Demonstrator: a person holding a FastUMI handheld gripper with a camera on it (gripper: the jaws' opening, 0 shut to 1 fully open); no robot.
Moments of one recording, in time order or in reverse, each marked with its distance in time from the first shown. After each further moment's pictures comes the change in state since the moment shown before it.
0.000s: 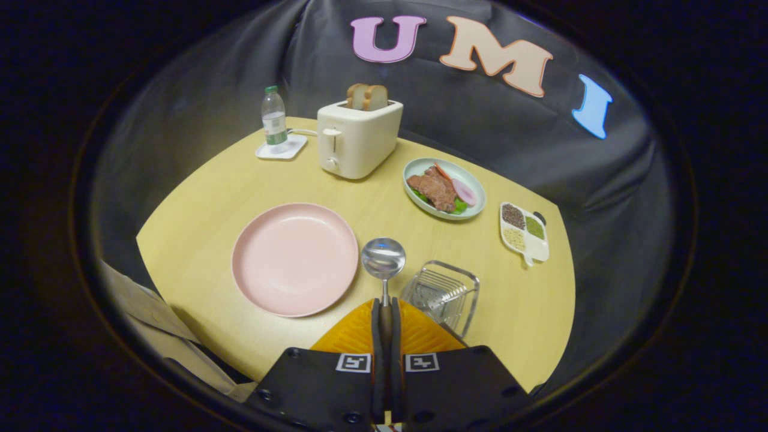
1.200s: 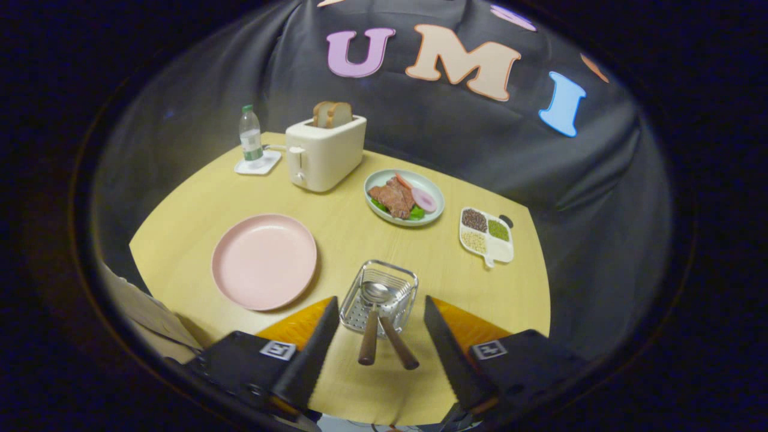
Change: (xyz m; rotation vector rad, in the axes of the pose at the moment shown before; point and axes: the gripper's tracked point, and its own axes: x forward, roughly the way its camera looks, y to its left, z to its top) arm -0.035 -0.045 0.019 0.059 -0.133 -0.059
